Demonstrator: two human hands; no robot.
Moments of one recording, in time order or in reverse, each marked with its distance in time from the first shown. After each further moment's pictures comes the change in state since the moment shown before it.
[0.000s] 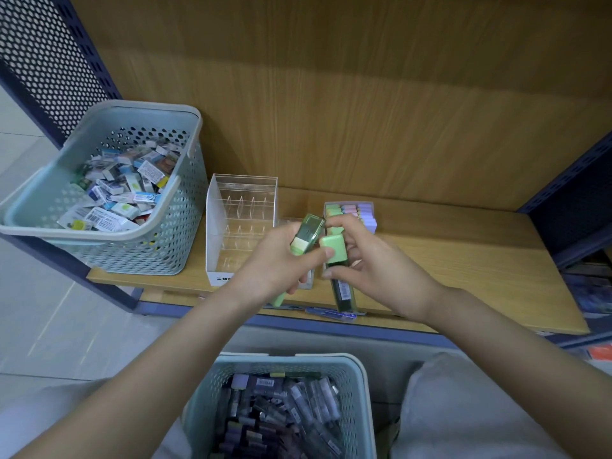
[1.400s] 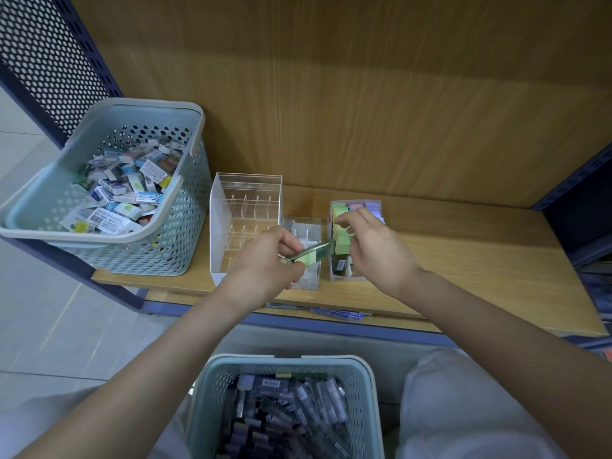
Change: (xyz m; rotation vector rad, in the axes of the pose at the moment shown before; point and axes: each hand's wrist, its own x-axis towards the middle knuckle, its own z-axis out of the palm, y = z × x) left_hand 0.007 -0.018 -0.016 0.238 0.086 -0.074; right_hand 0.038 0.051 0.015 -0.432 0.131 0.077
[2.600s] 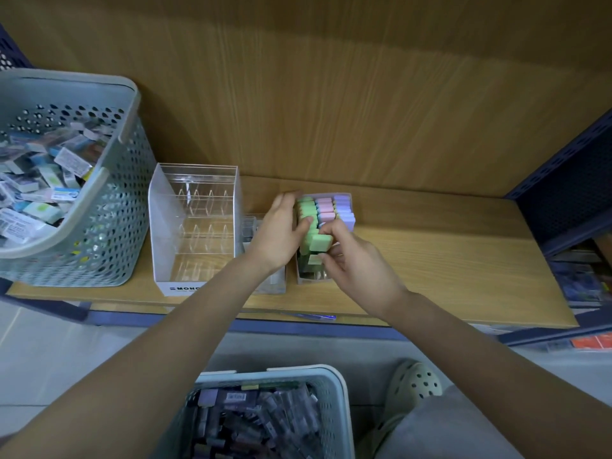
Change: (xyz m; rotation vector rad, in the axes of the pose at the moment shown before) left_hand 0.128 -0.027 0.084 0.107 0.089 0.292; right_hand -0.016 0.029 0.017 0.285 0.020 0.032
